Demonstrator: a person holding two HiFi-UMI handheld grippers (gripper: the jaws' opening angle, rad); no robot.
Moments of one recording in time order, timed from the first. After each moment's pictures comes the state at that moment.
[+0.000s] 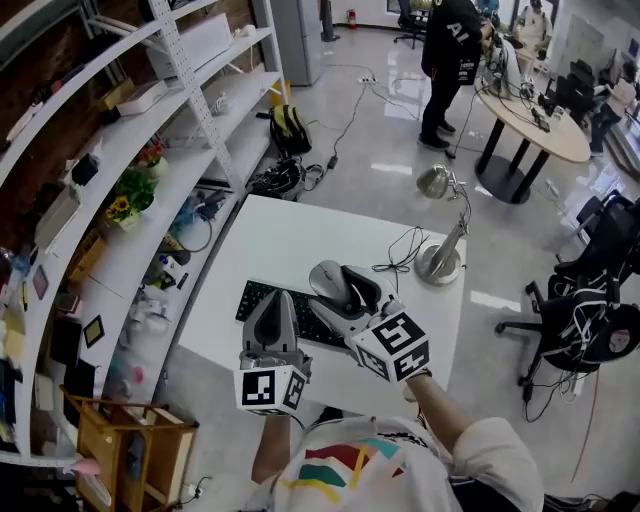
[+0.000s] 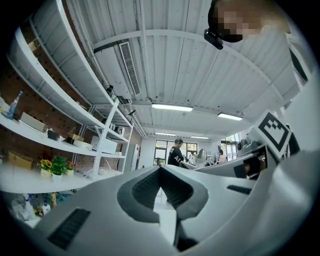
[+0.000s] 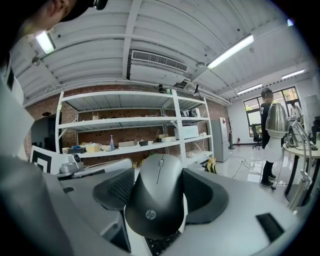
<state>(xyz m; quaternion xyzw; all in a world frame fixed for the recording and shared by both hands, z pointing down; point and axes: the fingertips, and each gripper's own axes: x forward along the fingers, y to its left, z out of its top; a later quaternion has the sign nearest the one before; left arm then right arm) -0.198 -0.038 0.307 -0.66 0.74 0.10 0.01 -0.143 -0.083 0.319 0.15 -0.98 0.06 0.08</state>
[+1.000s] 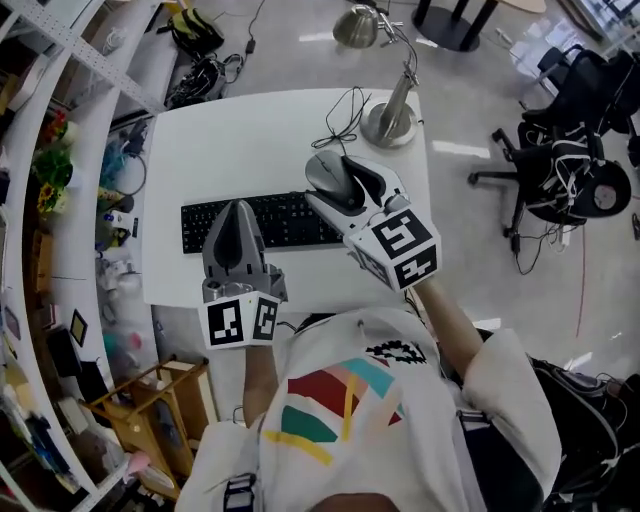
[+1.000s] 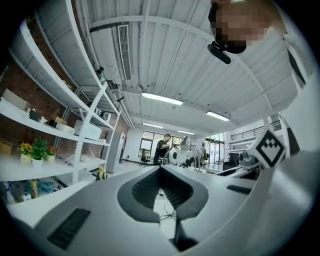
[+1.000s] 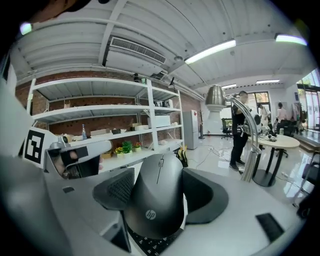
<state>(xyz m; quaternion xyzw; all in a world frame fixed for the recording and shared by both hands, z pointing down) -0.166 -0.086 0.349 -0.73 0.68 0.08 -0.04 -0.059 -0.145 0.396 0.29 -0.94 0.09 0.15</state>
